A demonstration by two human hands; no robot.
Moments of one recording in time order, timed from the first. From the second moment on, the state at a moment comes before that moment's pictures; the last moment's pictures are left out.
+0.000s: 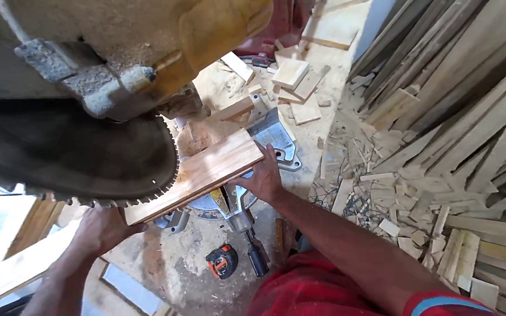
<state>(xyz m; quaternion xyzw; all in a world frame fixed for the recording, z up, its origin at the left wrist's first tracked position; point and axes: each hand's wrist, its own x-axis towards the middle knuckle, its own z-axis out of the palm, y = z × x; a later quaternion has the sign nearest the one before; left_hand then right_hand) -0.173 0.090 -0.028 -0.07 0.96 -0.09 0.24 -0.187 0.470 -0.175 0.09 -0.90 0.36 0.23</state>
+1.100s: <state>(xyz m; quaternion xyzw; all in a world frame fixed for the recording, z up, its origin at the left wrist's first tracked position) -0.182 0.057 -0.023 -0.02 0.96 -0.06 0.28 -0.185 0.474 -0.141 0.11 -0.87 0.44 0.19</state>
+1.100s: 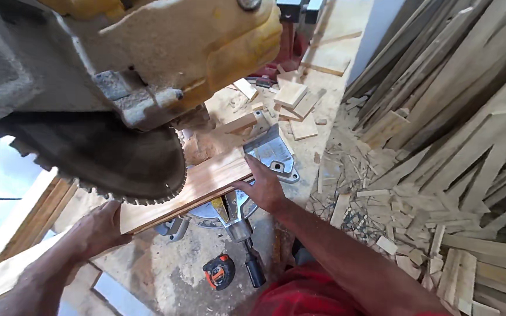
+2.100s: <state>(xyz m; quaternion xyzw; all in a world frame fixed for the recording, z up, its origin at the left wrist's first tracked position) -0.226 0.059 -0.042 -0.07 0.94 0.08 0.32 -0.185 0.482 -0.088 0.02 -0.92 0.38 -0.10</state>
